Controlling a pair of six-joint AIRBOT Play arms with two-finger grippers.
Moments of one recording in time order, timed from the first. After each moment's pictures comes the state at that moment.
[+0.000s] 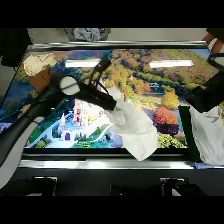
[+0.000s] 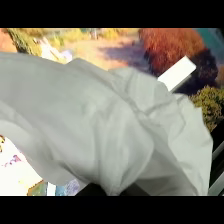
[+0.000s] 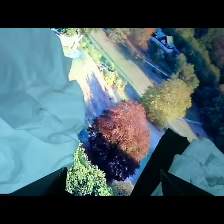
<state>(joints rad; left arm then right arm) -0.60 -1.52 1.63 1.17 -1.15 -1.48 0.13 -1.01 1.79 -1.55 1.73 1.10</state>
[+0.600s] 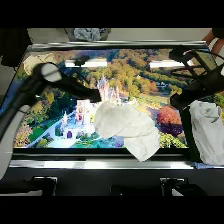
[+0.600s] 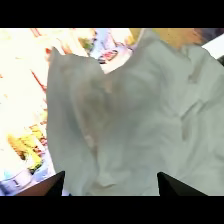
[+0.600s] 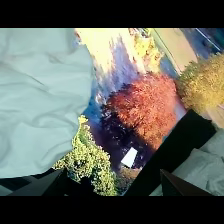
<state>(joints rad) -0.37 -1.49 1.69 1.21 -1.35 -1.55 0.13 -1.17 1.64 -1.62 1.66 1.03</state>
